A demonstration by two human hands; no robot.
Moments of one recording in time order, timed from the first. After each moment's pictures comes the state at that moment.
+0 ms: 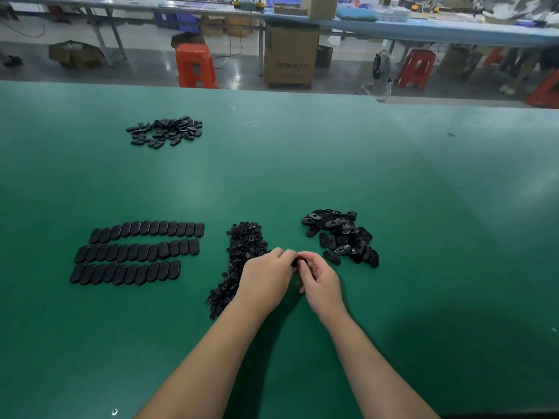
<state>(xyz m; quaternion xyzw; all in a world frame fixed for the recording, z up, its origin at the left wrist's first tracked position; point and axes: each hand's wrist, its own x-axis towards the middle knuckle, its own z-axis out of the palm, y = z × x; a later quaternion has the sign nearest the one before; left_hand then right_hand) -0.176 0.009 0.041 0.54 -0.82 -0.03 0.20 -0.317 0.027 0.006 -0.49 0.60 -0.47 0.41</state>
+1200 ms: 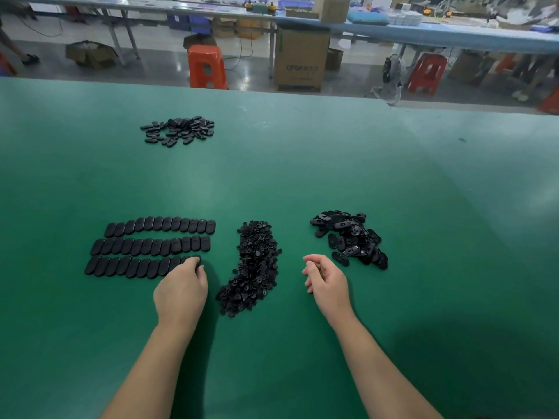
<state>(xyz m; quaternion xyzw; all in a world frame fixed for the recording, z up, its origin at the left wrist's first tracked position) -0.039 0.030 0.022 0.80 -0.56 -0.05 0.20 -0.313 0.033 0.013 -0.51 0.62 -0.44 0.39</state>
